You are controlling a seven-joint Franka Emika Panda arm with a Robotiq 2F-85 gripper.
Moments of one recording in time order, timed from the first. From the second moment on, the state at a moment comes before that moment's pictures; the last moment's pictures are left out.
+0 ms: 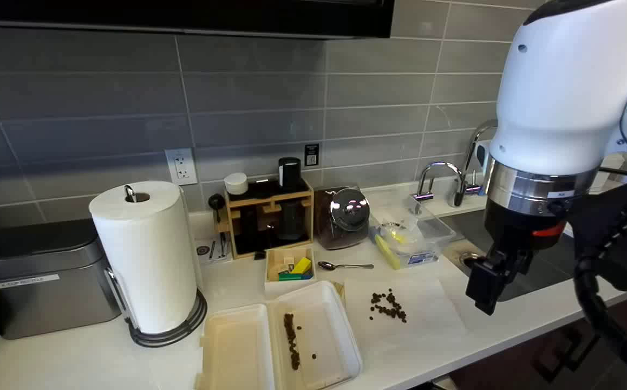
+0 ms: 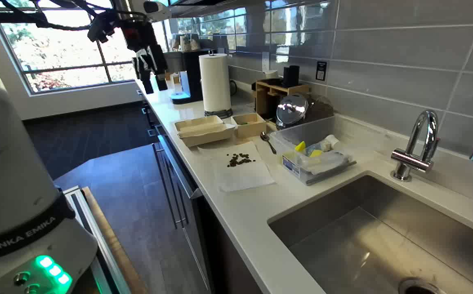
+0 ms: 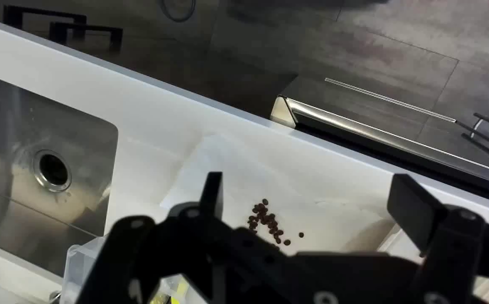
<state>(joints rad) 0.10 -0.54 0.41 -2.64 -0.03 2.02 0.43</state>
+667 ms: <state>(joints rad) 0.10 -0.53 0.40 -2.63 -0.03 2.05 0.47</state>
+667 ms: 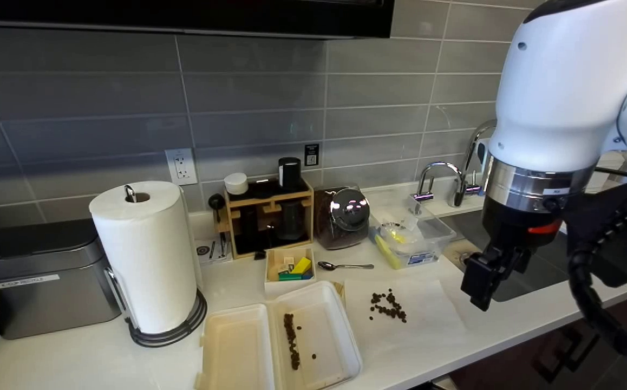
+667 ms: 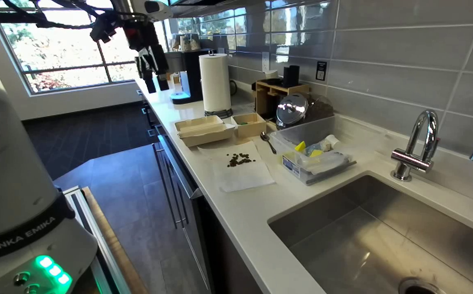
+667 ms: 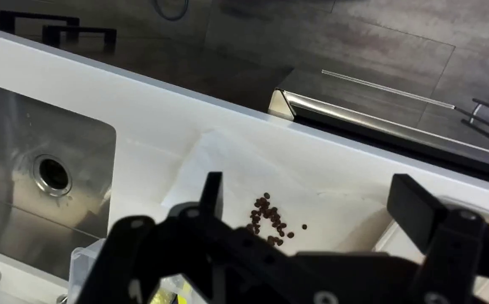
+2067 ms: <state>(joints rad) -0.11 0.26 0.32 -2.38 -0.61 2.63 1.34</state>
